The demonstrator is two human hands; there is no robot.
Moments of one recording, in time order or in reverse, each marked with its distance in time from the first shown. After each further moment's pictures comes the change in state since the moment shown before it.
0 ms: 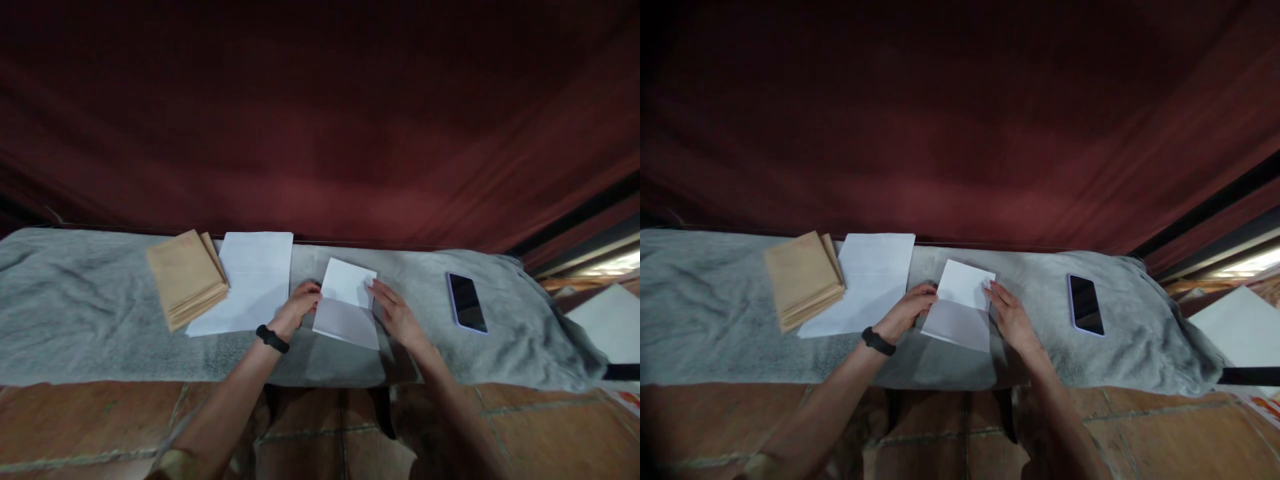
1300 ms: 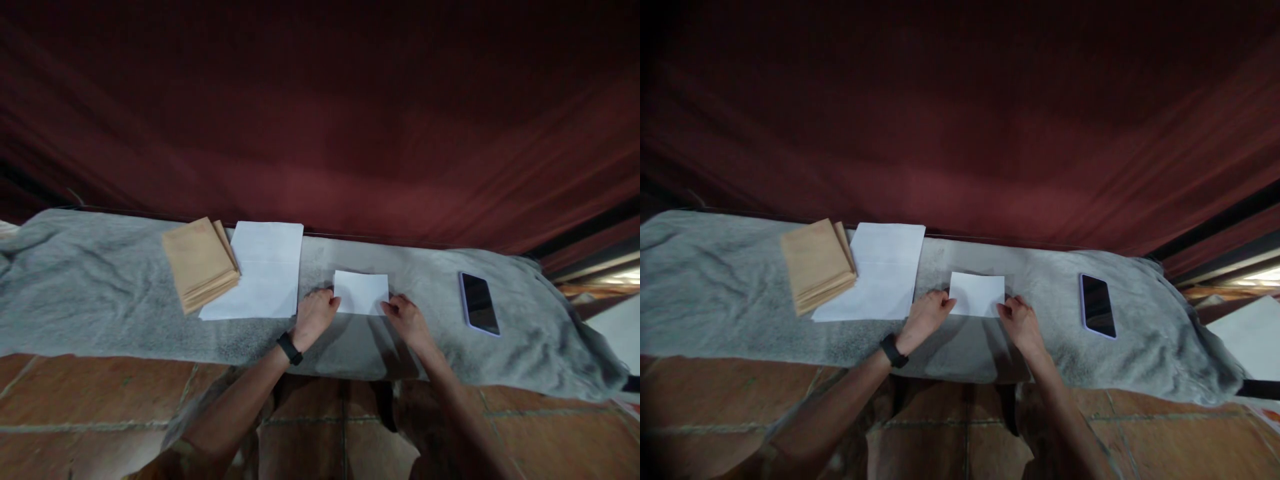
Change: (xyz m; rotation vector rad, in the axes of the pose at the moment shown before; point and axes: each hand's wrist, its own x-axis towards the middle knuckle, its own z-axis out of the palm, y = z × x) left_hand -0.036 -0.002 0.022 0.915 0.140 0.191; right_hand -0.006 -0.011 0.005 -0.112 -0.078 0.387
